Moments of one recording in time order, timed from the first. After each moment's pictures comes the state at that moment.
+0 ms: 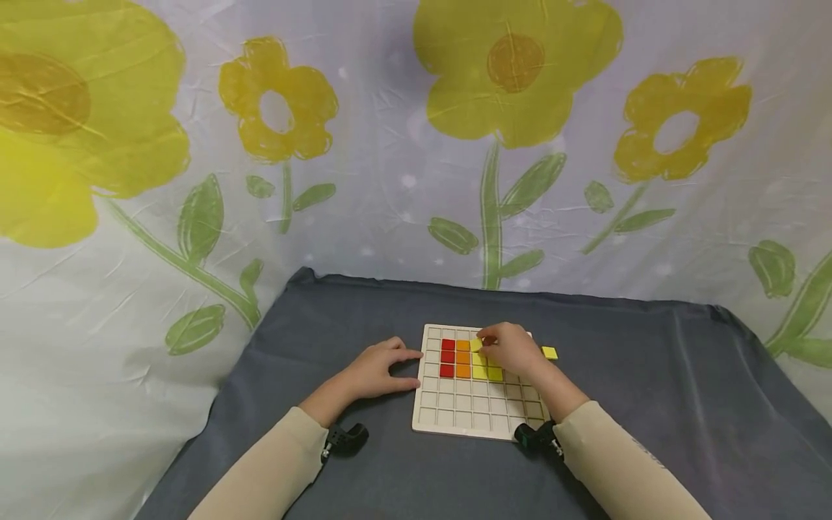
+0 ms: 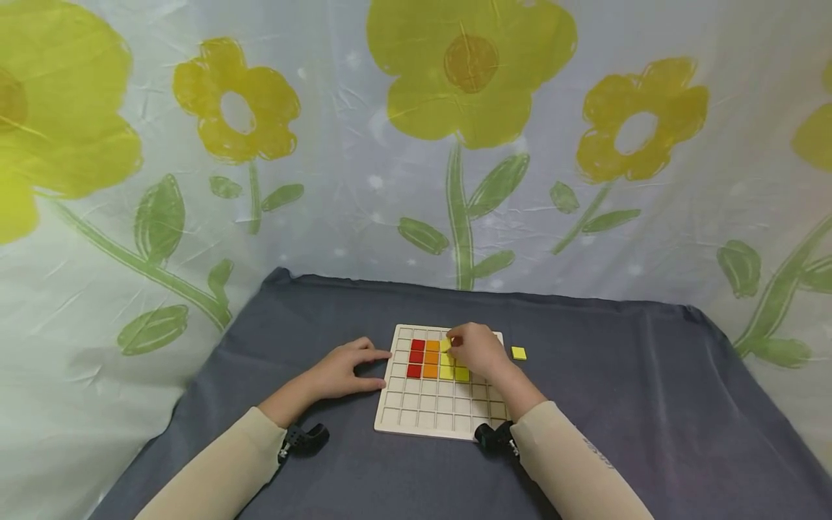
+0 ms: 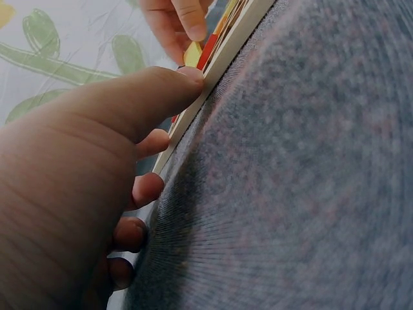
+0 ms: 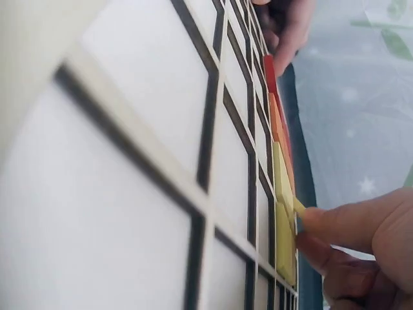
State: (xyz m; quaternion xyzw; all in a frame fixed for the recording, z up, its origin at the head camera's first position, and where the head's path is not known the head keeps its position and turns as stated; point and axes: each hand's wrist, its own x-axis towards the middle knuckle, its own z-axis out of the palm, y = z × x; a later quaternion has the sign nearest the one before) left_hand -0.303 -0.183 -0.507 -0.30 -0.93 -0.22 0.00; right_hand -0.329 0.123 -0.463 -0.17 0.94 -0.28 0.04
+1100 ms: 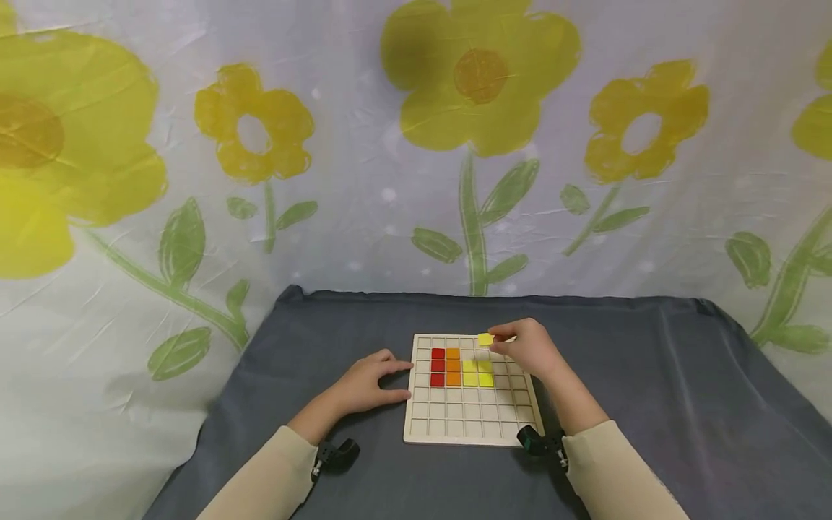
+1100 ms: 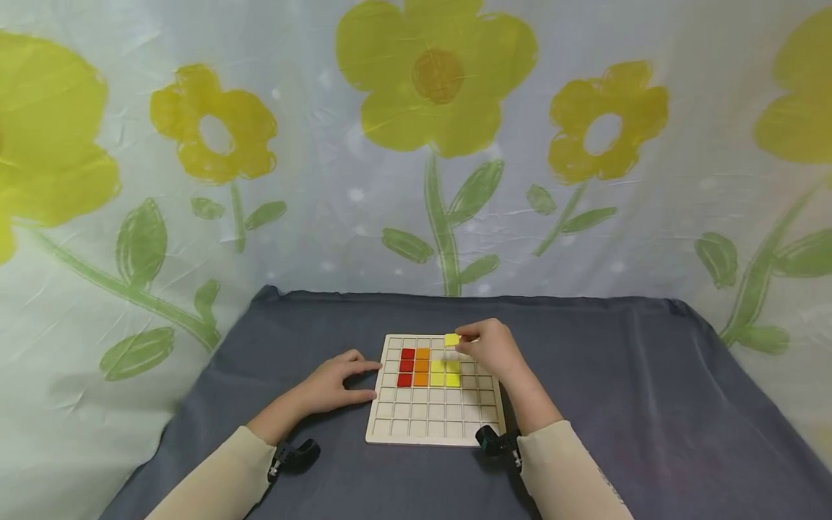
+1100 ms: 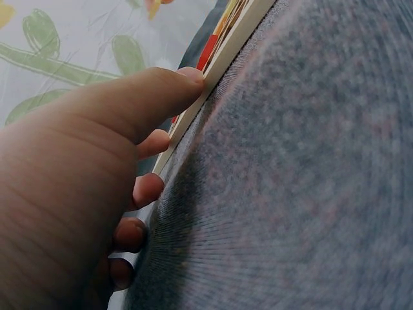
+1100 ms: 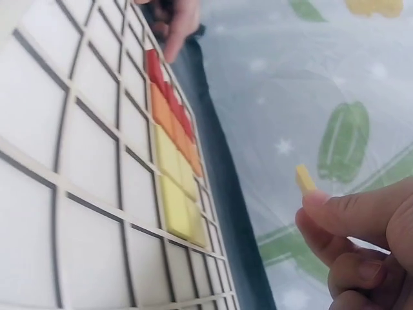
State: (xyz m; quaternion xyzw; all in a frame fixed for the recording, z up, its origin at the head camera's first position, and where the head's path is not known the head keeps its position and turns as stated) left_hand -0.305 -0.186 -0.508 -0.30 -0.93 -0.23 0.00; right_hand -0.307 0.160 -0.435 -0.12 0.90 -0.42 0.00
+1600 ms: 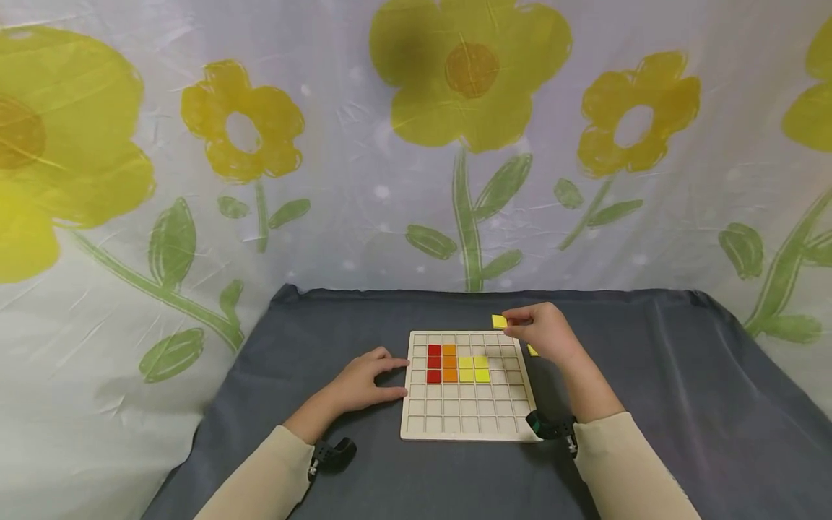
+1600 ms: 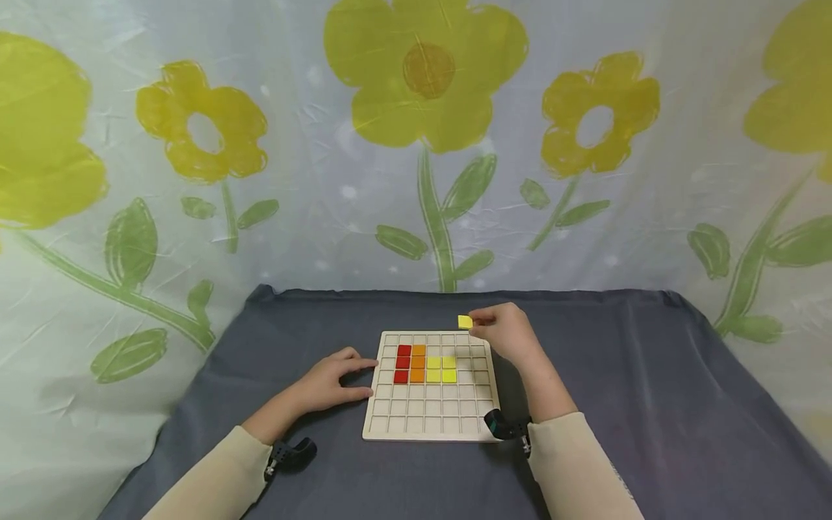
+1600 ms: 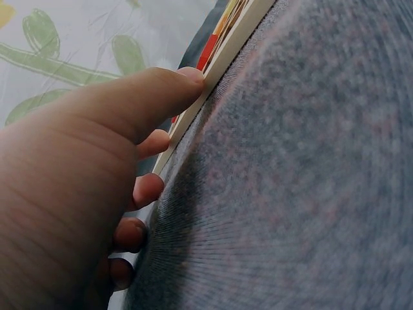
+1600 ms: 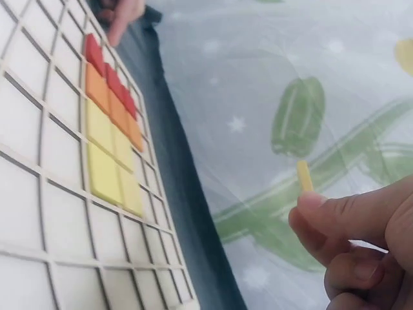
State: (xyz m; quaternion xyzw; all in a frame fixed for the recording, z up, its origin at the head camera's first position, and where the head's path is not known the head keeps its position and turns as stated) left_hand -0.306 -0.185 -0.510 -0.30 -0.92 -0.24 0.00; right_hand -0.307 0.187 -0.415 -0.10 0.90 -0.43 -0.02
